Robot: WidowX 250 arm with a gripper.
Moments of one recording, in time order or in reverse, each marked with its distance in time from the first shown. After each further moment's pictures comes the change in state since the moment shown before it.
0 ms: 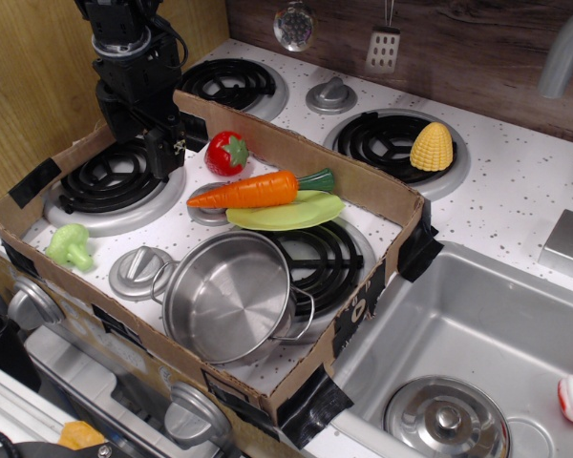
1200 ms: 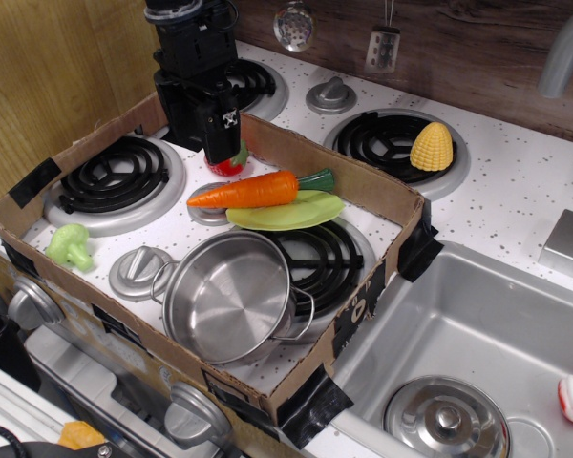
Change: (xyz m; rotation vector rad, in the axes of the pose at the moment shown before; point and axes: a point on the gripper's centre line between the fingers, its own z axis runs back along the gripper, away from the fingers) arm 0.034 -0.047 0.017 -0.288 0.050 -0.137
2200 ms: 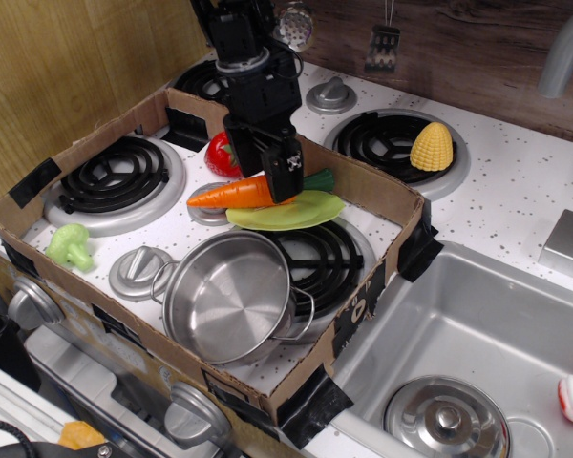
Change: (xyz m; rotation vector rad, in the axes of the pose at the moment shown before) arm 0.030 -0.022 -0.046 -0.041 -0.040 -0.049
